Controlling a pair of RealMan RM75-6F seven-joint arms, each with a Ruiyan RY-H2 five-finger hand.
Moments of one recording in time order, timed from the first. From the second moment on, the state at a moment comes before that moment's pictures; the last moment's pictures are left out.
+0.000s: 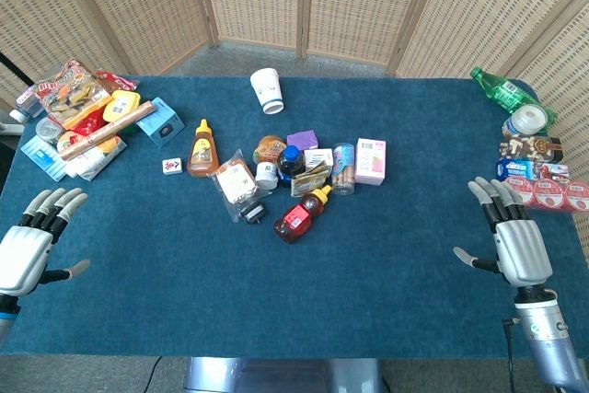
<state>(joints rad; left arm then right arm) -0.21 -1.09 0.00 -1.52 1.63 1.46 -0.16 0.23 -1.20 0.12 -1.54 -1.53 1.46 0.13</state>
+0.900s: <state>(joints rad) -0.46 -1.10 -0.13 -1.53 1.34 1.03 -0.02 0.23 -1.20 0.13 -1.54 -1.52 1.46 0.13</state>
